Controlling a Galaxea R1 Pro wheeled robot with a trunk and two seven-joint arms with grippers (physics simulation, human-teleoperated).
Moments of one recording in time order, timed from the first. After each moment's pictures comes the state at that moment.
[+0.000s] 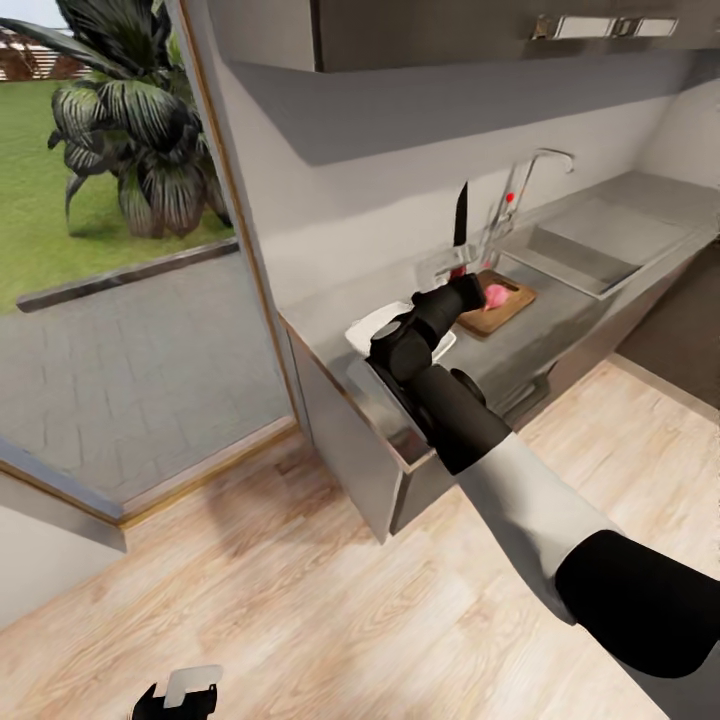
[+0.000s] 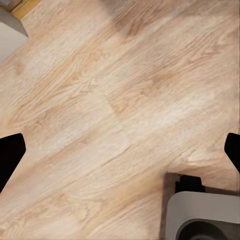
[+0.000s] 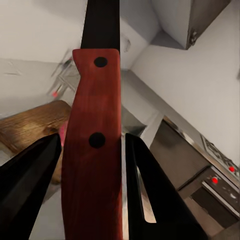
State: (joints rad) left arm -0.49 0.05 -0.02 0.08 -0.01 -0.50 0.27; right arm -1.22 0.17 0.59 -1.10 0.01 0.85 -1.03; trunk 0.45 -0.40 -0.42
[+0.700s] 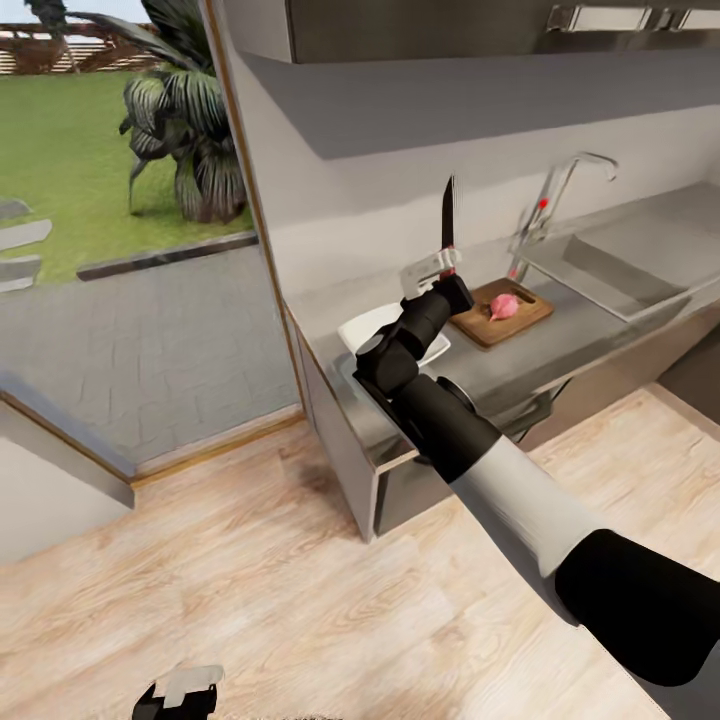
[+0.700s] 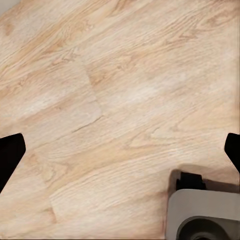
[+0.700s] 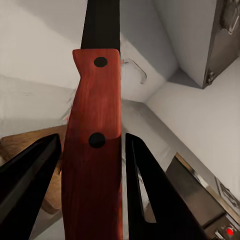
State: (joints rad) left arm -0.49 0.05 -0.02 0.07 -0.01 -0.50 0.27; right arm -1.22 0.17 0.69 -1.08 0.01 0.85 -1.09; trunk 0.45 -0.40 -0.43
